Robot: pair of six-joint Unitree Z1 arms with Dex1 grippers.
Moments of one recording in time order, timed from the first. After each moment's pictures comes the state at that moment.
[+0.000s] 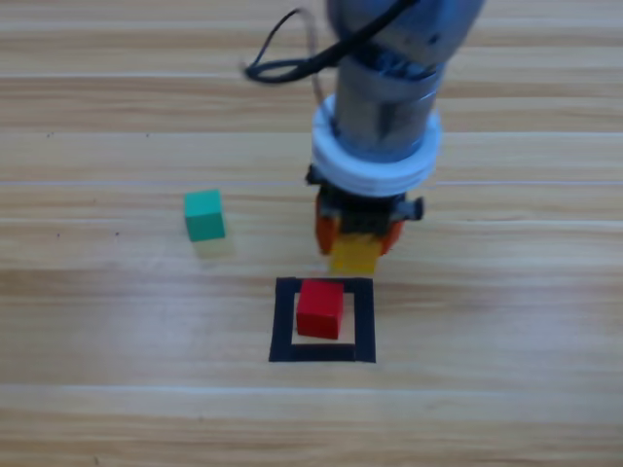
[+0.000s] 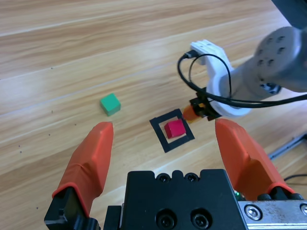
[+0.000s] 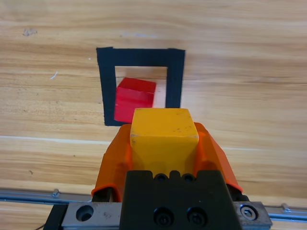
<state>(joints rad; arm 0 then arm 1) -0.92 1.16 -1.37 0.82 0.33 -0.49 0.98 2.35 -2.22 1.31 -0.05 0.97</state>
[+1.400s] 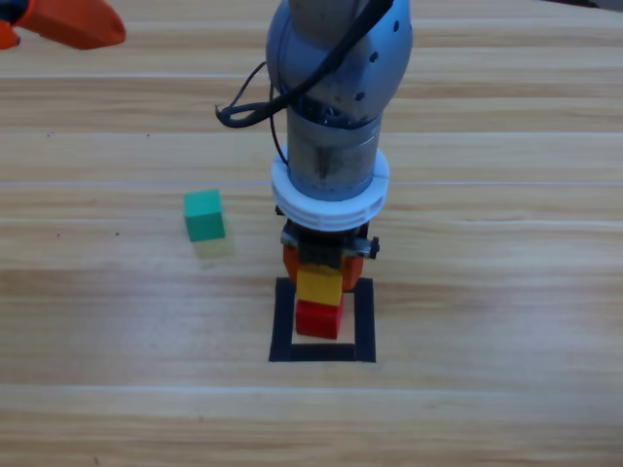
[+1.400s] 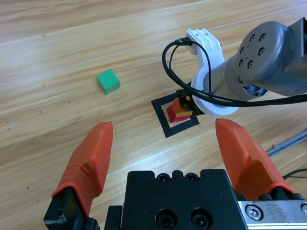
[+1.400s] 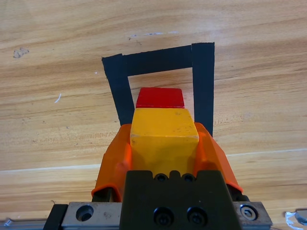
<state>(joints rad) -0.91 1.27 -1.37 0.85 0.30 -0.57 1.00 2.53 -2.41 1.38 -0.02 1.15</state>
